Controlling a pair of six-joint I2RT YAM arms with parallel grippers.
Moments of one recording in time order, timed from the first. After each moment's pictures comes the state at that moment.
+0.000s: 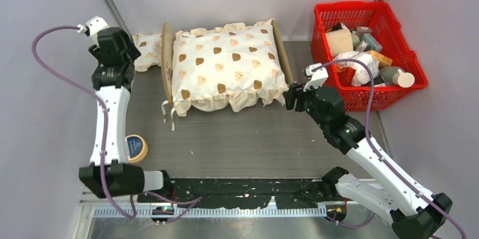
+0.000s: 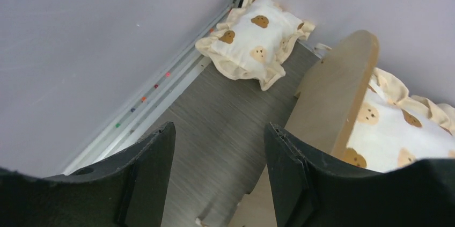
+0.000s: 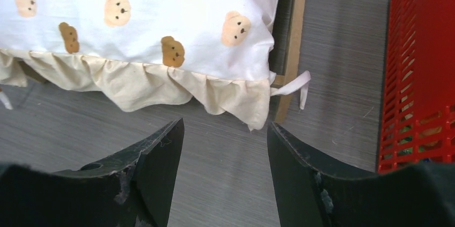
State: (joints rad) left arm 0.10 1.25 1.50 -0.60 -0.44 -0.34; right arm 0.57 0.86 0.82 -0.24 0.24 0.17
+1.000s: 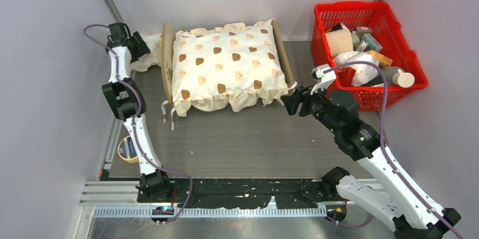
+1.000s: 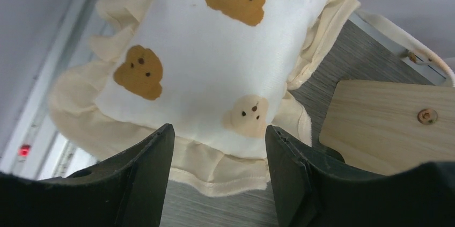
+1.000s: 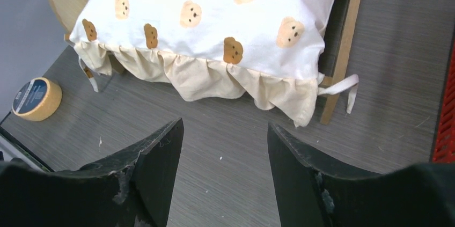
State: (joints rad) left arm 0.32 2.50 2.40 -0.66 0.13 -0.28; right arm 0.57 0.74 0.88 -0.36 0.04 0.26
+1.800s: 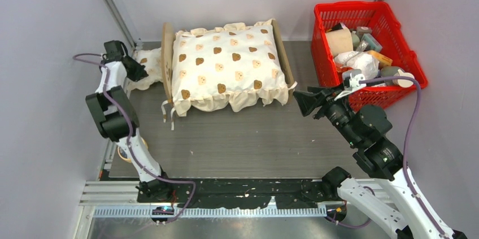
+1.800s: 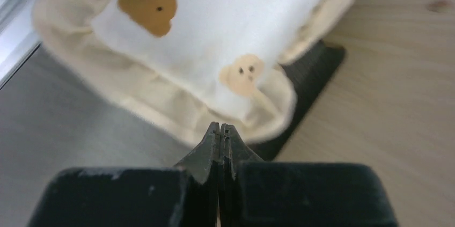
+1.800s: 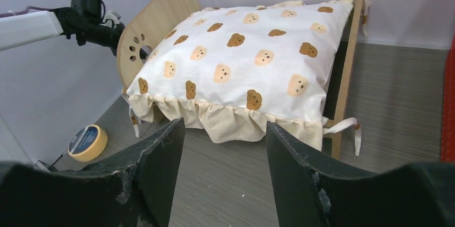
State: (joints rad) left arm 0.37 2.09 1.70 -0.56 0.19 -0.60; right arm 0.57 0.58 0.93 -0.33 0.05 0.30
